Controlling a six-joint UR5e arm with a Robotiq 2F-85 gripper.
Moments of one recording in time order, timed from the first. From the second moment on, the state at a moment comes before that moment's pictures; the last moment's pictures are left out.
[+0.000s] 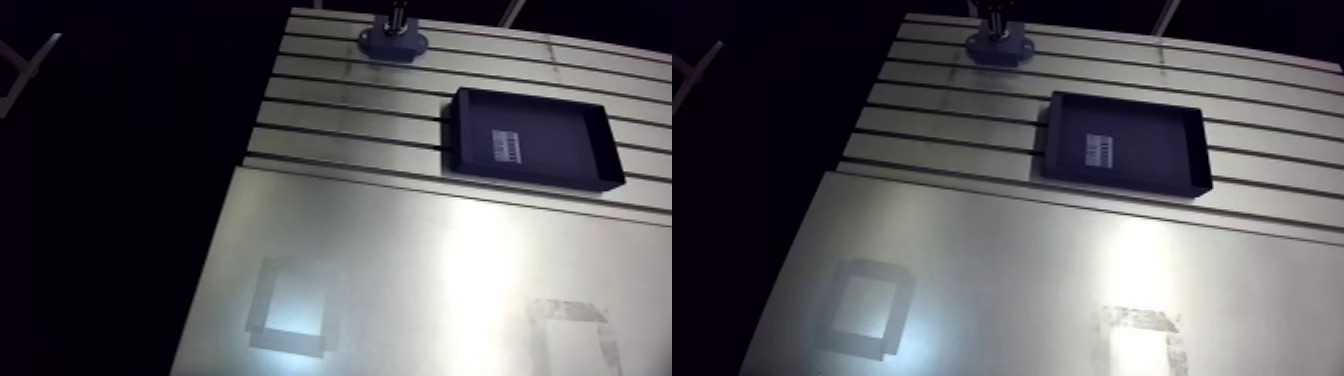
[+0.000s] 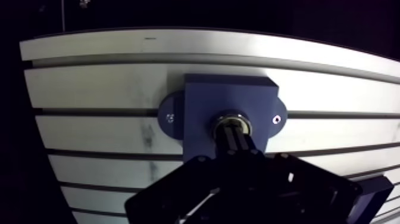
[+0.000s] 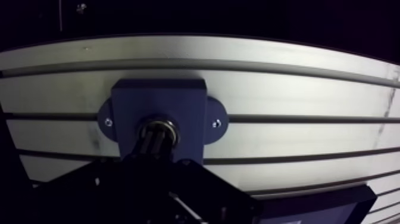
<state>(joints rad) 0.13 -0.87 1.37 -1.97 -1.61 -1.49</state>
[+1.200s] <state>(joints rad) 0.13 -0.86 1.37 -1.97 -1.61 -1.50</state>
